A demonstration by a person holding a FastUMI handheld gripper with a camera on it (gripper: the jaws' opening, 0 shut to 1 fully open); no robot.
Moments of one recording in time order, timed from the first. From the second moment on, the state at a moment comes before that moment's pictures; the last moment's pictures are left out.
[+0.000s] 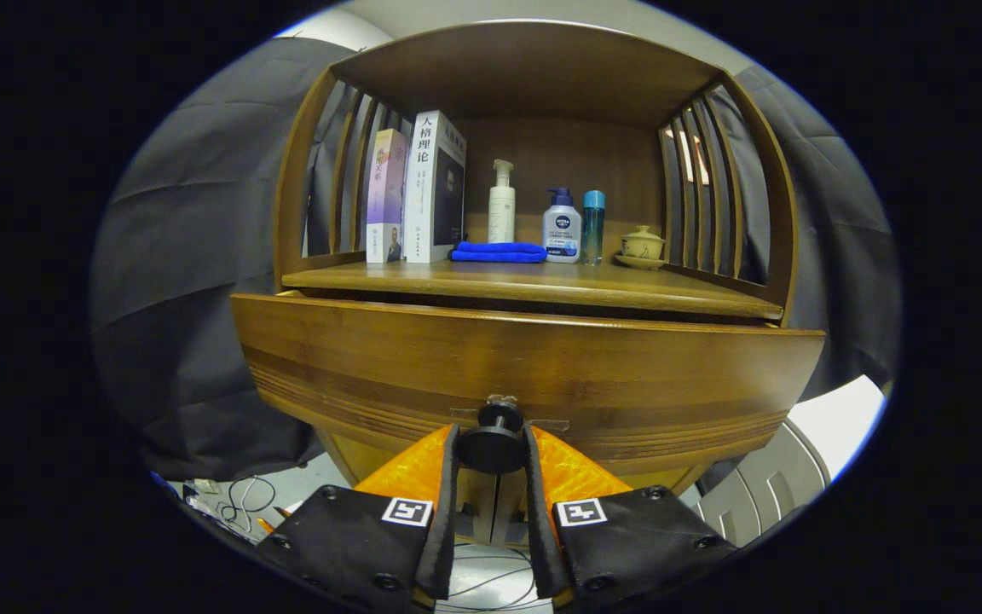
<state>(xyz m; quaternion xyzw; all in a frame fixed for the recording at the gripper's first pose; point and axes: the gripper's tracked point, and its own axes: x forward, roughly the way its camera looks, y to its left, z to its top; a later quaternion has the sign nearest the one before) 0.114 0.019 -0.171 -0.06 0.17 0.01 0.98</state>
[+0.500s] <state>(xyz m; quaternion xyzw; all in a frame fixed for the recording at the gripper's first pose) 0.068 0.024 -0.165 -0.07 0.17 0.03 0.98</state>
